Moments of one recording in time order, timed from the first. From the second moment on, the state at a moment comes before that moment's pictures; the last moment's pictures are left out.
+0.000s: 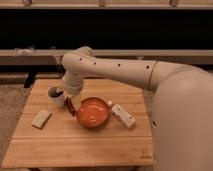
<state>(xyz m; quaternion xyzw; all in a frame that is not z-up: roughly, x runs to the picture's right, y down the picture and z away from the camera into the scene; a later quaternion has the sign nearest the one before) -0.186 0.052 0.711 -0.24 -0.31 -0.34 0.86</state>
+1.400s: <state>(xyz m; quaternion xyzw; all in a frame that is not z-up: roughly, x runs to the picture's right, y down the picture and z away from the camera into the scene) -0.036 0.096 0.770 -0.33 -0.16 -0.27 0.89</state>
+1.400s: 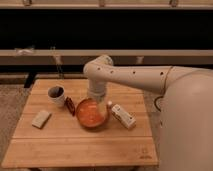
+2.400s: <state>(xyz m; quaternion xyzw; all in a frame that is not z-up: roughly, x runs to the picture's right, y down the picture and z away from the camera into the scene) 0.103 0.127 0.816 -0.35 0.07 -0.09 0.93</state>
